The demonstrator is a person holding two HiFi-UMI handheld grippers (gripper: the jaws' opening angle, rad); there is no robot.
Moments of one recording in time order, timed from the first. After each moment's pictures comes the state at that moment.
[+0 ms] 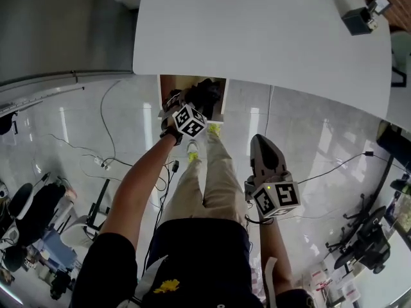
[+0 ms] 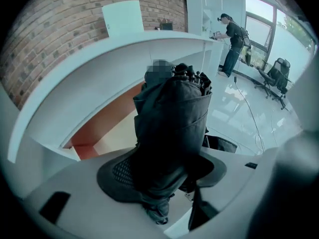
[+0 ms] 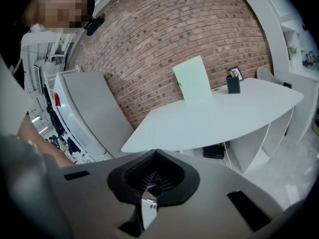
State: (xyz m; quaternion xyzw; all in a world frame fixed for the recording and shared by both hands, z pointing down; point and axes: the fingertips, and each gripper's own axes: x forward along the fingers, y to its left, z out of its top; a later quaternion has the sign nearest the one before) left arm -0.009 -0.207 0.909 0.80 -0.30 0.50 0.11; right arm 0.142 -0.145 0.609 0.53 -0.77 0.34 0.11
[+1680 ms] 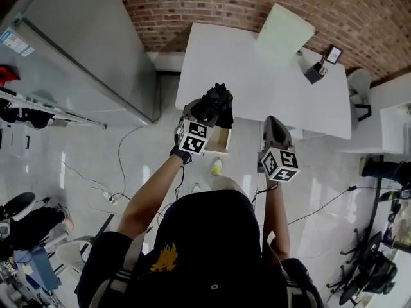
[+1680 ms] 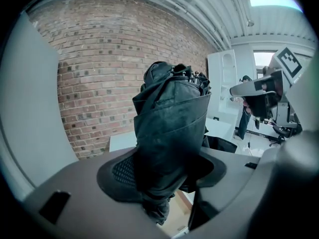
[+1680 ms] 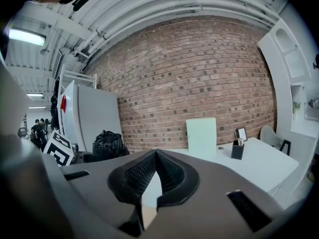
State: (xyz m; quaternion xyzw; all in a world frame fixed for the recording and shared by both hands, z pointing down) left arm -0.050 -0.261 0.488 0.86 -0.45 0.20 0.10; right arm 0.127 -0.217 0.384 0.59 -0.79 0.13 0.07
